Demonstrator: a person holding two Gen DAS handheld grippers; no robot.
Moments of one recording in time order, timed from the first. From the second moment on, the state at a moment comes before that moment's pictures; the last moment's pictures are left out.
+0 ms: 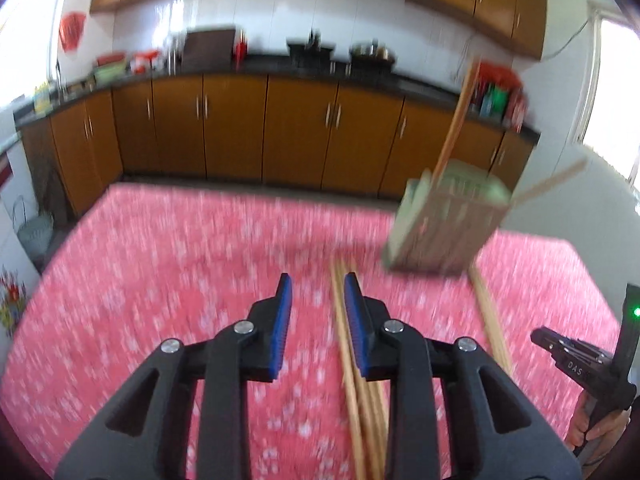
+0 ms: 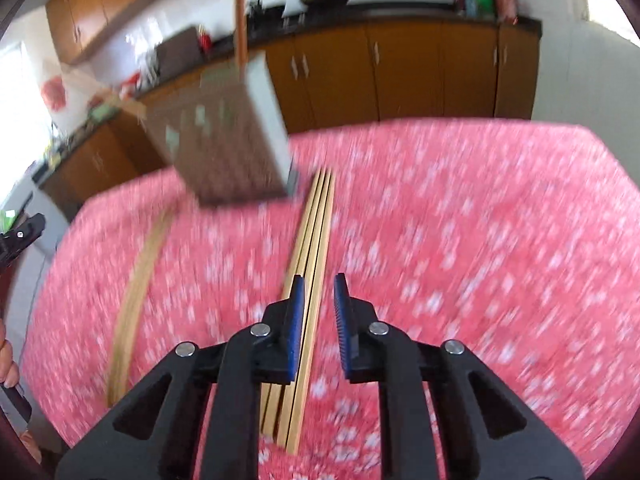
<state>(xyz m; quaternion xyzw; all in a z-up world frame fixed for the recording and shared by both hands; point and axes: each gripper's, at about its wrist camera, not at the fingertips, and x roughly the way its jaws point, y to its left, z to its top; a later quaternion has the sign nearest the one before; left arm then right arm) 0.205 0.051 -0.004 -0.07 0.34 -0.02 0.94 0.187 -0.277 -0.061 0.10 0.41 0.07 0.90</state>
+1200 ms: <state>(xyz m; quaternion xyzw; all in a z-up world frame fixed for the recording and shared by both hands) 0.213 0.029 -0.100 -0.01 0.45 -0.02 0.89 0.191 -0.278 -0.097 0.03 0.43 0.00 0.90</state>
